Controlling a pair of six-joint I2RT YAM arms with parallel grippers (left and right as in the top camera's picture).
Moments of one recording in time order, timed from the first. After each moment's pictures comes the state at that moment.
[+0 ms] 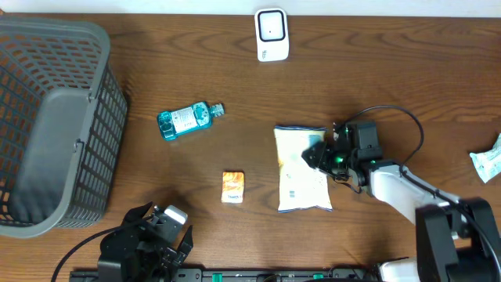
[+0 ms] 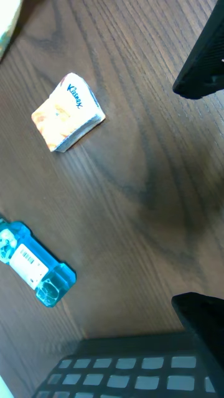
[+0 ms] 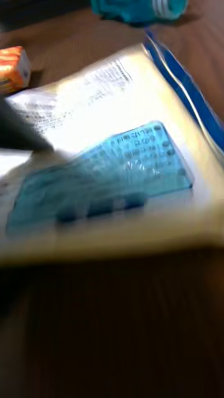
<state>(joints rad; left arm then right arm) -0.16 0.01 0.45 -1.13 0.13 0.42 0.20 1.62 0.59 -0.06 -0.44 0.63</state>
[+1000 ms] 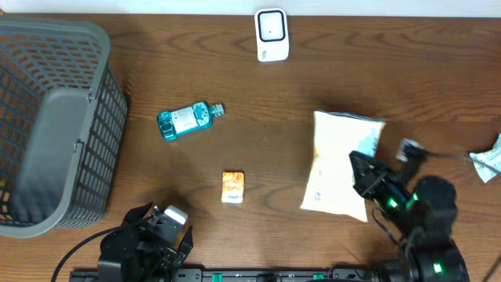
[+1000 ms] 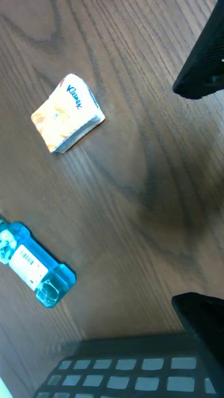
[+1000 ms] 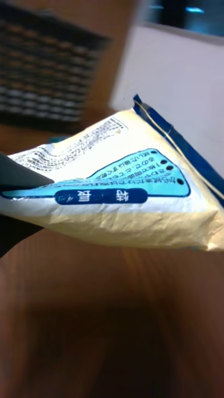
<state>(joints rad) -0.16 0.01 0.45 -1.13 0.13 0.42 0.10 0.50 0.51 -0.43 -0.31 0.84</state>
